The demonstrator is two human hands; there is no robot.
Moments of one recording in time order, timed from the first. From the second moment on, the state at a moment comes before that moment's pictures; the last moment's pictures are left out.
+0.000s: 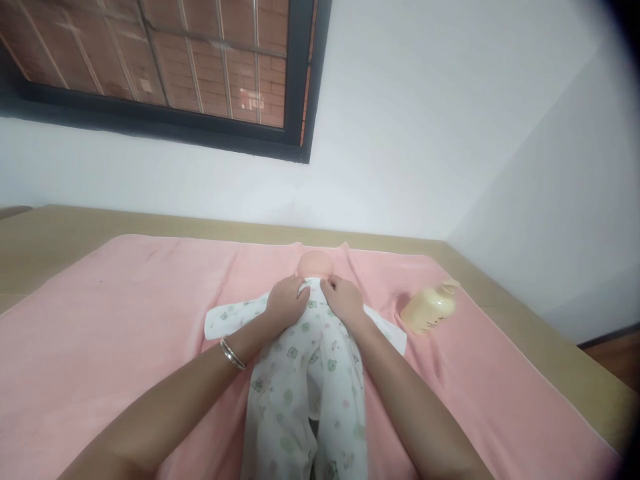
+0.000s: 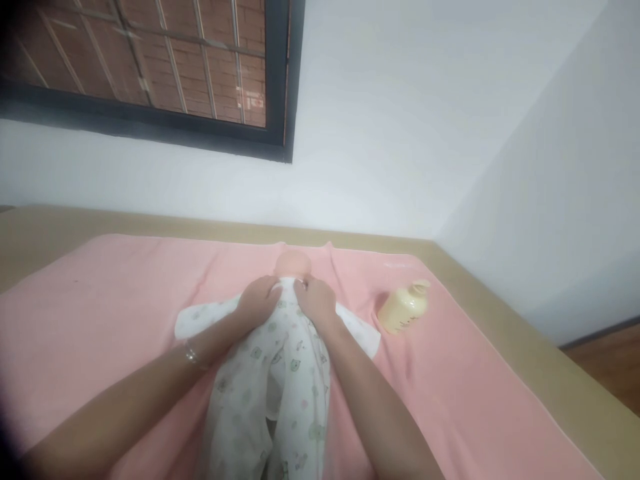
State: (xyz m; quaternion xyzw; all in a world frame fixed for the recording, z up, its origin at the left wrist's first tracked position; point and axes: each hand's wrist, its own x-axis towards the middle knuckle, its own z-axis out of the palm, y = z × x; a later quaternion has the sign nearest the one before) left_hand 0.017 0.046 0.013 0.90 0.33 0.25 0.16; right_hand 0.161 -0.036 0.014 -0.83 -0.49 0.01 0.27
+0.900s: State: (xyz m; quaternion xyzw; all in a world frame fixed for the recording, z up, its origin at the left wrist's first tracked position) left_hand 0.016 0.046 0.013 0.90 0.33 0.26 0.15; right_hand 0.161 -0.037 0.014 -0.83 -0.49 0.02 0.27
